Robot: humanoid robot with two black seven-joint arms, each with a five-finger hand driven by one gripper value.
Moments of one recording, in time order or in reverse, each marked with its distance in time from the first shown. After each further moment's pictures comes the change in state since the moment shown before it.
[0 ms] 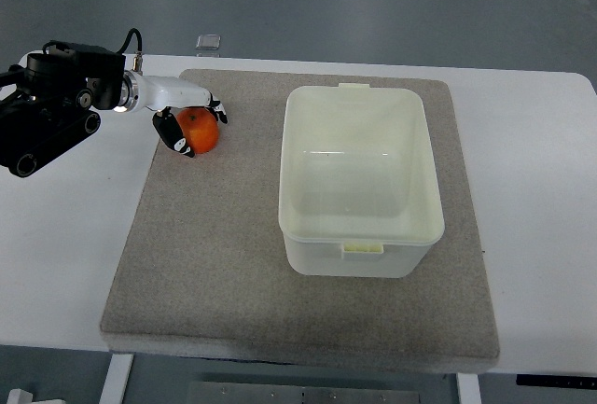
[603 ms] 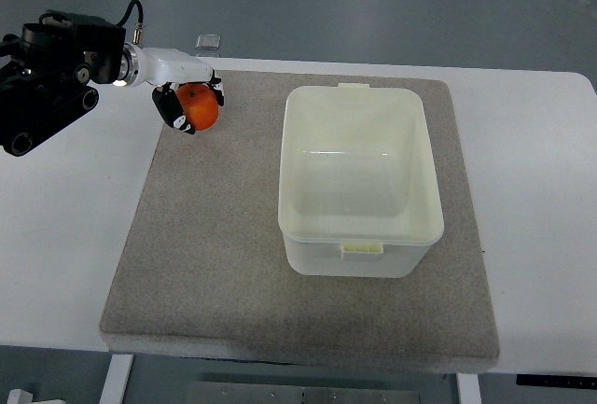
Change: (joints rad) left arm -0.101 0.021 -0.005 -0.038 0.032 -0.035 0.002; right arm 0.000 0.000 0.000 0.000 0.000 0.000 0.000
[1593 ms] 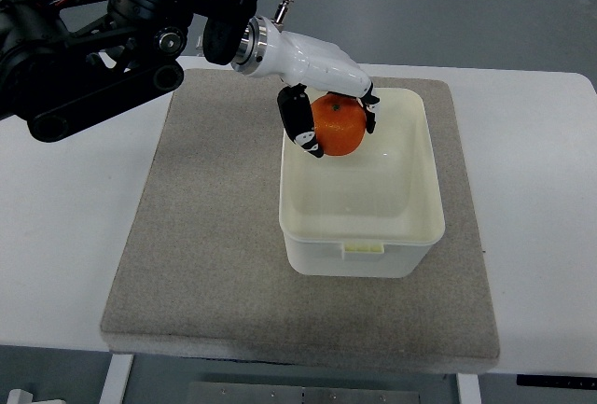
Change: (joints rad) left arm -0.155 -0.121 -0.092 -0.438 -0.078 -0.209 0.089; right arm 0.000 0.000 0.000 0.000 0.000 0.000 0.000
